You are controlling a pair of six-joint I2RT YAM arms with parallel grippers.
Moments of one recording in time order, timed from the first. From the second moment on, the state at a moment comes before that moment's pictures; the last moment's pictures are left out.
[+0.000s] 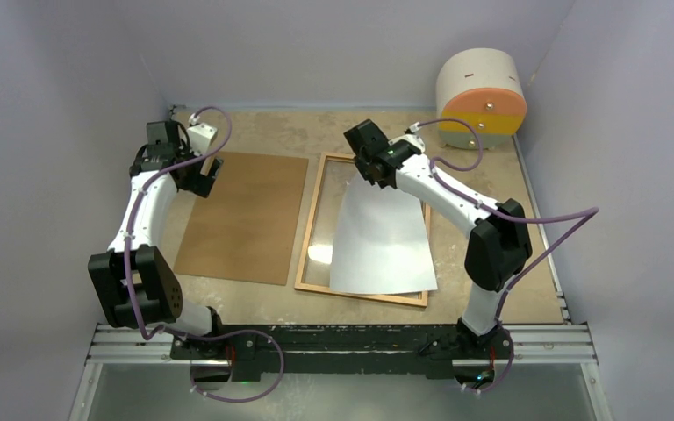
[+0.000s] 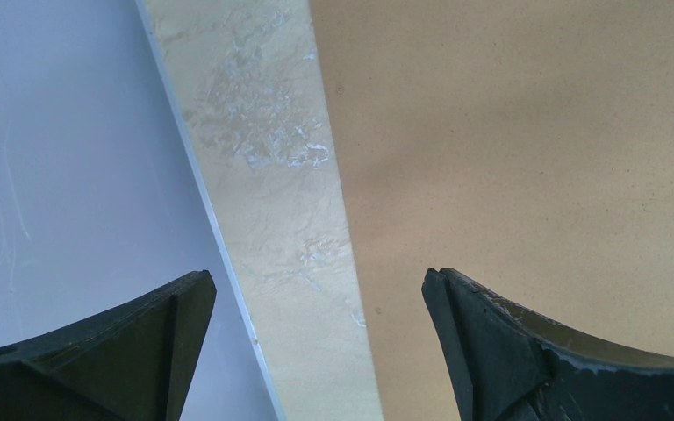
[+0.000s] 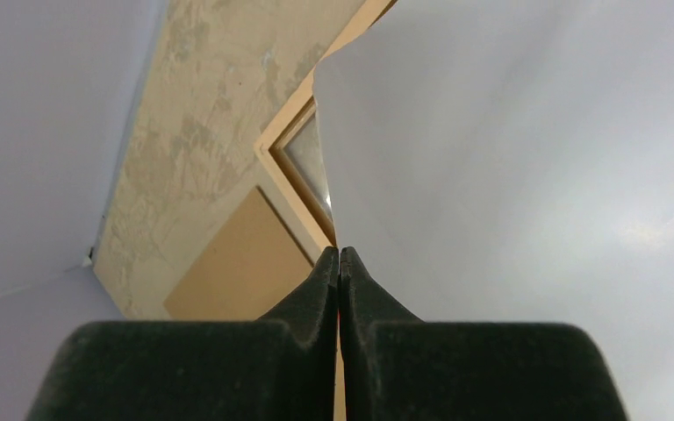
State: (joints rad) left arm 0.17 1.46 1.23 -0.63 0.00 0.54; right arm 0.66 1.81 1.61 -0.75 0.54 1.52
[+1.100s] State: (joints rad) left arm 0.17 1.46 1.20 -0.59 -0.02 0.56; right arm 0.67 1.99 1.73 -0.86 0.66 1.79
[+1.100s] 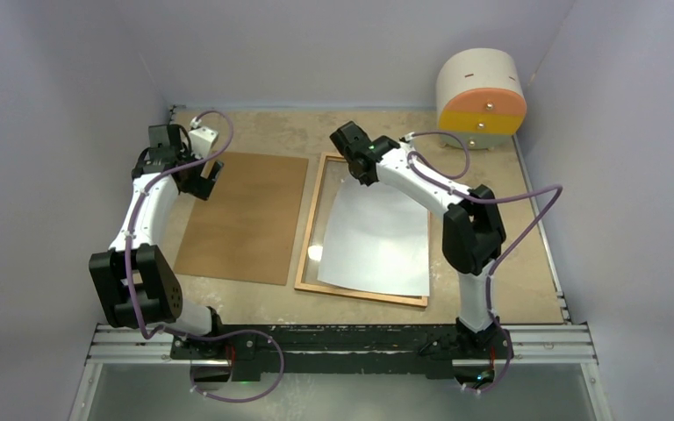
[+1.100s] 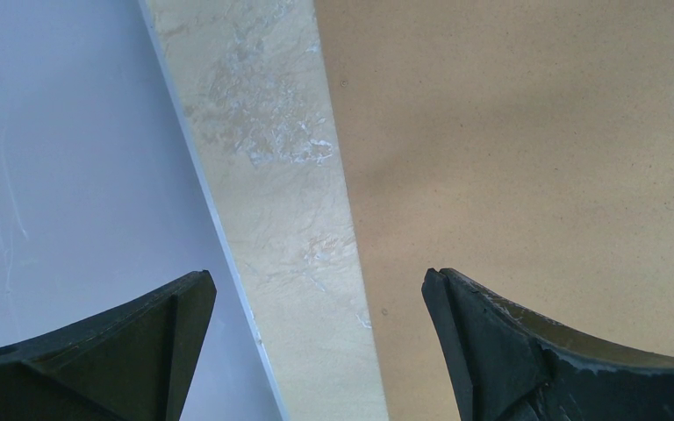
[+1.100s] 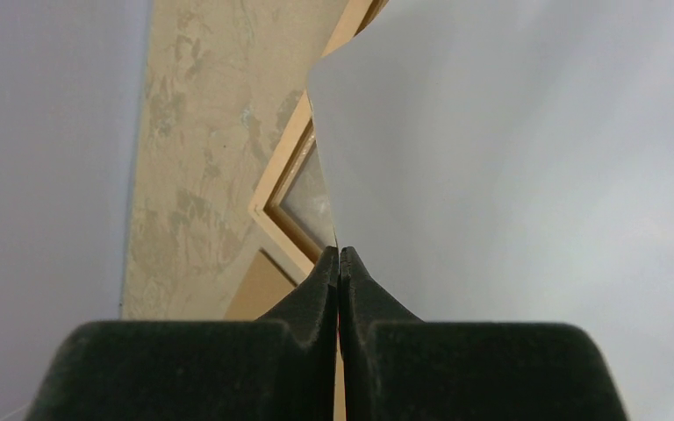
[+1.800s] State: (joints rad) left arm 0.17 1.46 1.15 -0.57 -0.03 0.58; right arm 0.65 2.10 1.88 -0.84 0.65 1.51
